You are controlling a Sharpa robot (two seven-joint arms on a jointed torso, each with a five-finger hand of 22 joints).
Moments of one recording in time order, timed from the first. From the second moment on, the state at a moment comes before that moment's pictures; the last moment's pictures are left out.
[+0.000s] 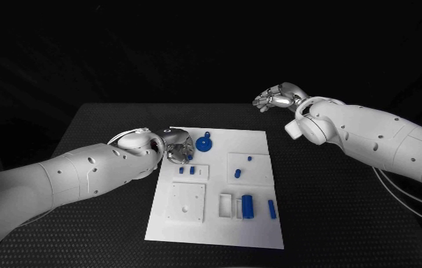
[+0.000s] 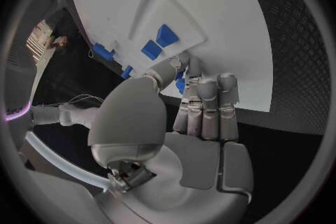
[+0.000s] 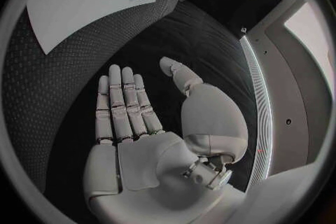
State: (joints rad) left arm 1.20 -0.59 -0.20 1.13 -1.47 -0.17 0.03; left_hand 1.23 -0.16 0.62 -0.22 0.15 0.94 0.11 0.26 0.50 1.36 0.01 0.18 0.38 1.17 -0.09 1.28 0.70 0.07 0.96 -0.14 0.97 1.31; right arm 1.25 -0.65 -0.03 1.05 -0.64 -0.26 0.09; right_hand 0.98 -0.15 0.47 -0.26 0.46 0.84 0.19 0.30 0.39 0.94 0.13 0.54 0.07 0.93 0.13 0.41 0.61 0.22 0.62 0.20 0.29 1.30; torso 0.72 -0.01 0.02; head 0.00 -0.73
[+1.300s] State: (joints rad) left arm 1.22 -0.71 -0.12 1.15 -0.92 -0.32 0.10; left_hand 1.17 -0.17 0.64 -0.15 0.09 0.93 0.14 0.28 0.48 1.18 0.06 0.22 0.38 1.05 -0.03 1.07 0.58 0.05 0.85 -0.11 0.84 1.27; right arm 1.23 -0.72 -0.03 1.16 -0.99 -0.20 0.08; right_hand 1.10 -0.13 0.55 -0.29 0.32 0.88 0.17 0.34 0.39 1.00 0.11 0.55 0.07 0.98 0.11 0.42 0.63 0.22 0.69 0.20 0.28 1.31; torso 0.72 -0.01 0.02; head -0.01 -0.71
